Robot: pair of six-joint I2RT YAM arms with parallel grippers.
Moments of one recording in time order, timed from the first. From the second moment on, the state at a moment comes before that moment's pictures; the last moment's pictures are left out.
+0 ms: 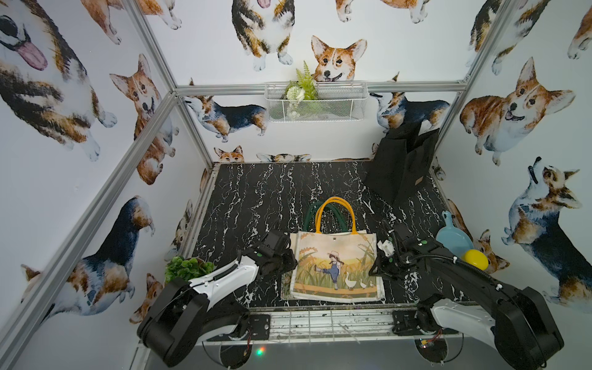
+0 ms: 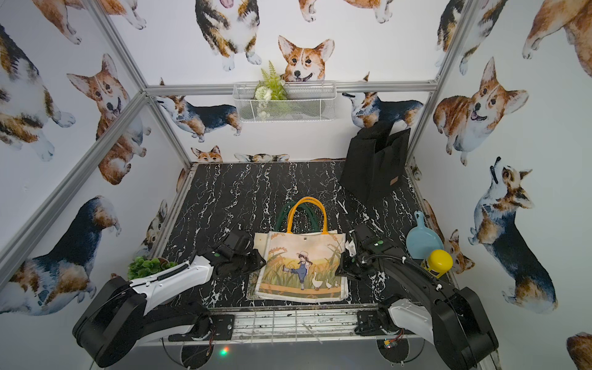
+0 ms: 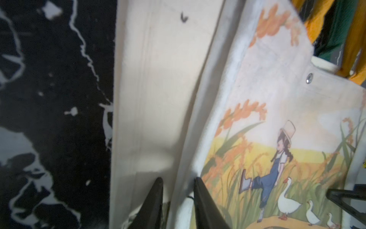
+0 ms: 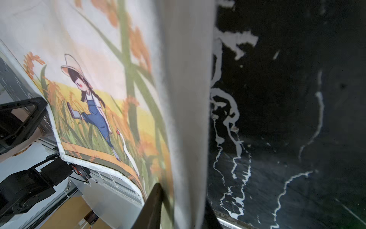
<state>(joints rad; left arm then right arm) -0.60 1.22 0.47 -0.31 0.21 -0.86 0.48 1.10 0.55 -0.79 -0.47 0.68</state>
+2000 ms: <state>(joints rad) -0.41 1.08 0.70 -0.45 0.41 -0.84 0.48 1.19 0.83 -0.90 -0.48 0.65</state>
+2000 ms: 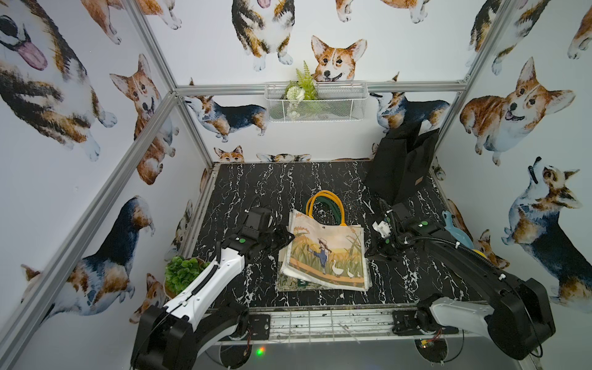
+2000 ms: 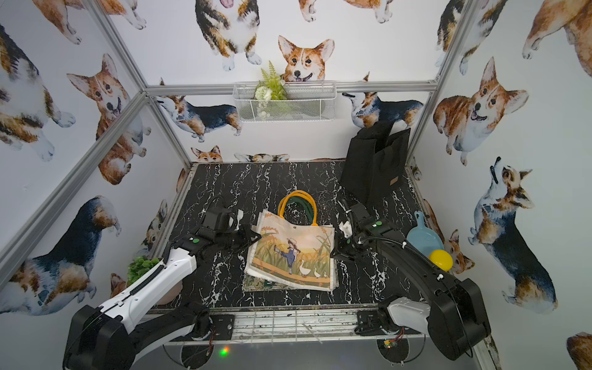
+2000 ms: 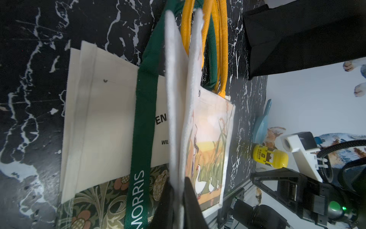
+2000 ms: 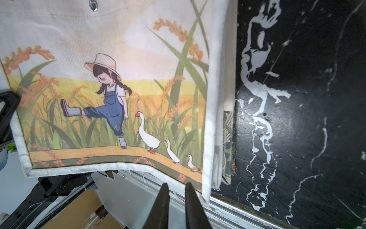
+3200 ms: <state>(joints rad) -0.39 1.04 0.53 -0.45 0.36 -0.79 0.48 1.38 0.57 -0.53 -0.58 0.74</state>
